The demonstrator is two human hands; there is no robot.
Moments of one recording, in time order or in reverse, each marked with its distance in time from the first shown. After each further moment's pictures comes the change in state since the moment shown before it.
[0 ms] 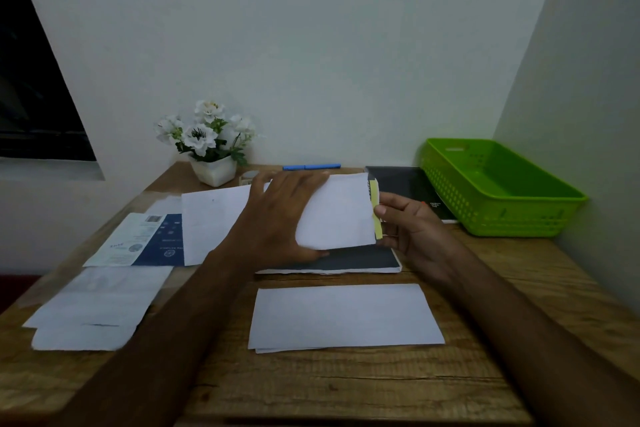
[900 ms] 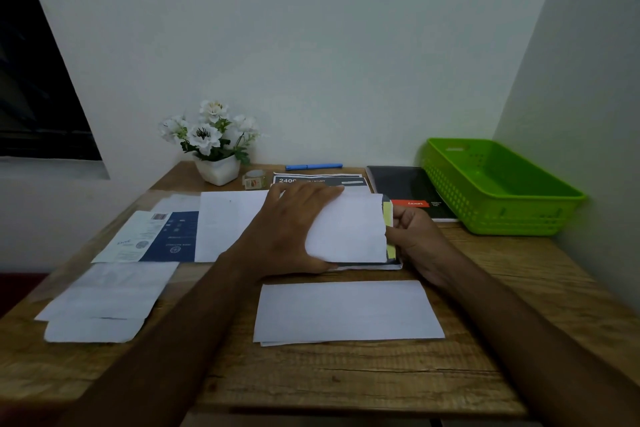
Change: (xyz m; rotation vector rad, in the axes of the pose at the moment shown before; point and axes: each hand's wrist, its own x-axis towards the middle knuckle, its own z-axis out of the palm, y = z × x) left_hand -0.007 0.011 -0.004 -0.133 -0.185 -0.015; right_hand -0.012 0.007 0.007 -0.203 0.022 -0.033
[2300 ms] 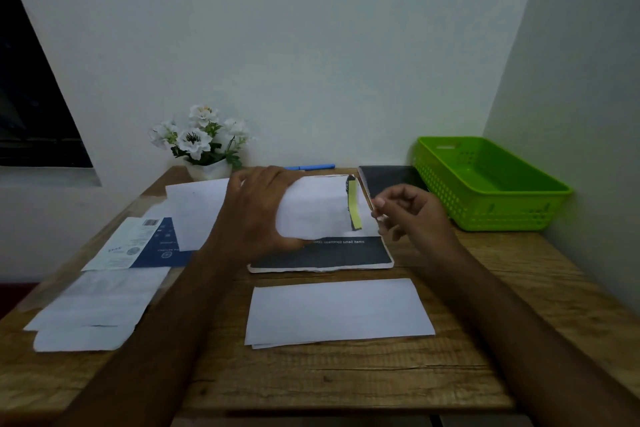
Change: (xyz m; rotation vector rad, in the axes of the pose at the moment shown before) left_hand 0.000 -0.018 -0.009 0.093 0.298 -0.040; right_hand -0.010 -0.023 -0.007 -0.217 0.173 -0.284
